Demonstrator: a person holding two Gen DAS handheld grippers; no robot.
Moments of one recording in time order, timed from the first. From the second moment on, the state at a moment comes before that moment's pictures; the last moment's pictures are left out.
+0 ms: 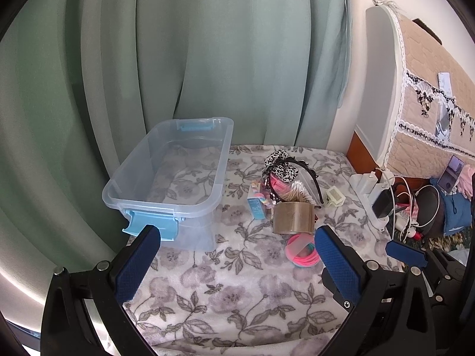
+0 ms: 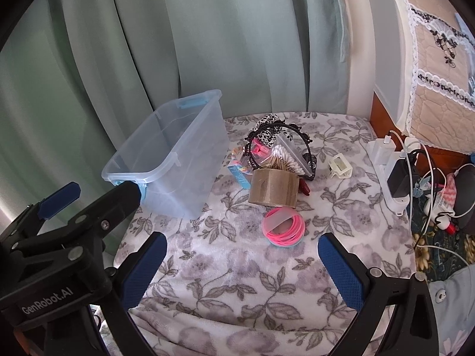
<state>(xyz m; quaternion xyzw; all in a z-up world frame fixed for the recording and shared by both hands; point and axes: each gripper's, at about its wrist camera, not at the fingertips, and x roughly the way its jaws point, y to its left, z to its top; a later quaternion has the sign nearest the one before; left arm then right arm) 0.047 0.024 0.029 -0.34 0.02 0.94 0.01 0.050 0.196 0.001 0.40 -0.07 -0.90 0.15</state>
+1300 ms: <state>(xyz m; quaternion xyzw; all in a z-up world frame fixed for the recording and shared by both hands) -0.001 -0.001 -0.012 -0.36 -0.07 0.92 0.12 0.012 0.221 -0.029 0.42 -0.09 -0.90 0.07</state>
